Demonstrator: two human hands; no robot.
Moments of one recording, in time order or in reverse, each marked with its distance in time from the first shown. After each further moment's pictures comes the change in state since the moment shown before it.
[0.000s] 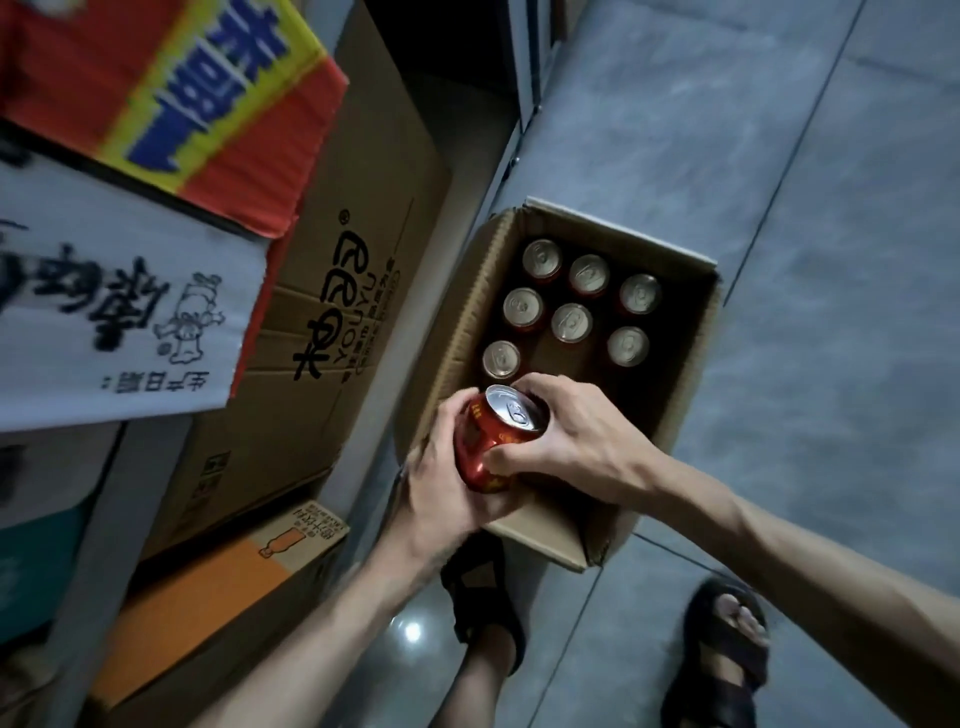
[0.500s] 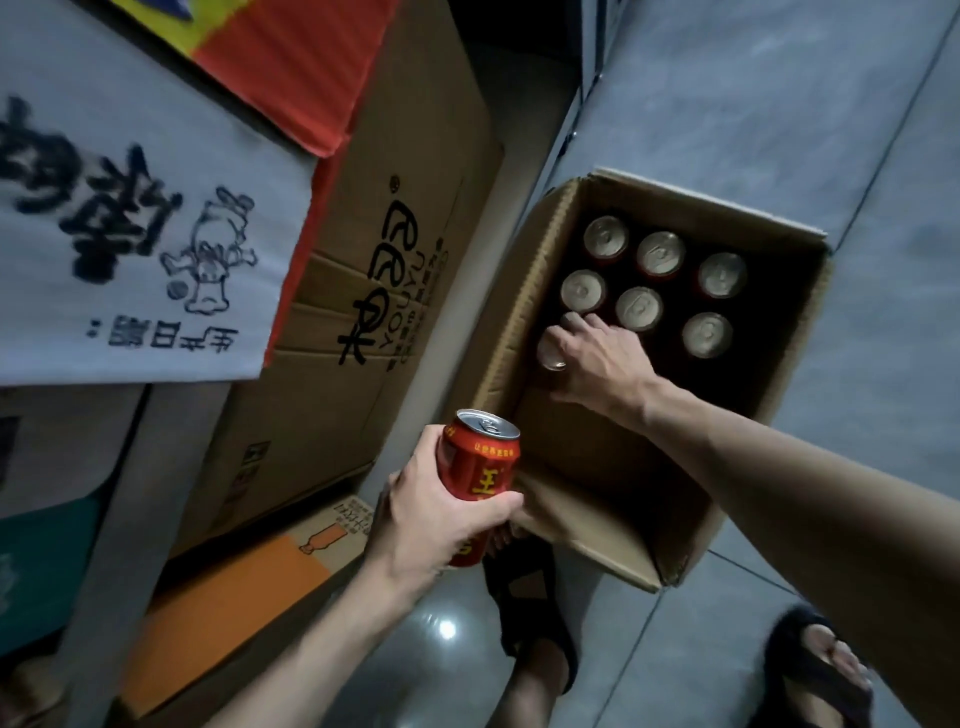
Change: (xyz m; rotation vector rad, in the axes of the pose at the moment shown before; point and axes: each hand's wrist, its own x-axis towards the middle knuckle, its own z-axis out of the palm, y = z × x) left_hand -0.011 -0.059 -0.026 -0.118 0.021 -0.215; right_hand 0.122 0.090 0.048 -0.953 -0.033 -0.053
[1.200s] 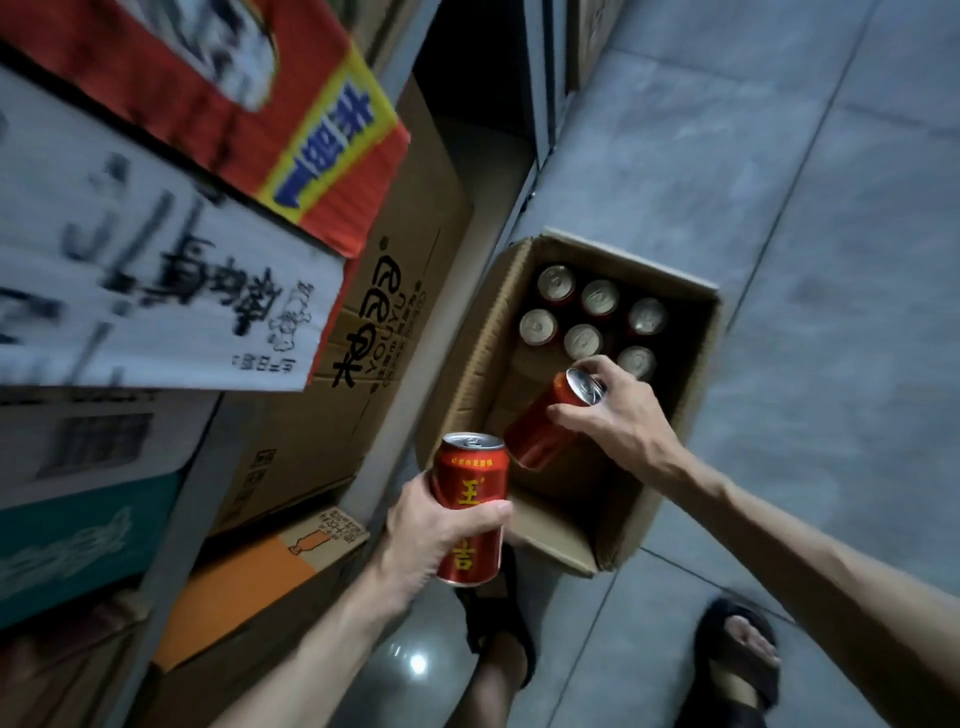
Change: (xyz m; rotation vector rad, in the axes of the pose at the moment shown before) left_hand -0.041 0.040 0.001 -0.307 -0.134 -0.157; right_hand -0.113 0.011 -0.064 0.992 0.179 0.359
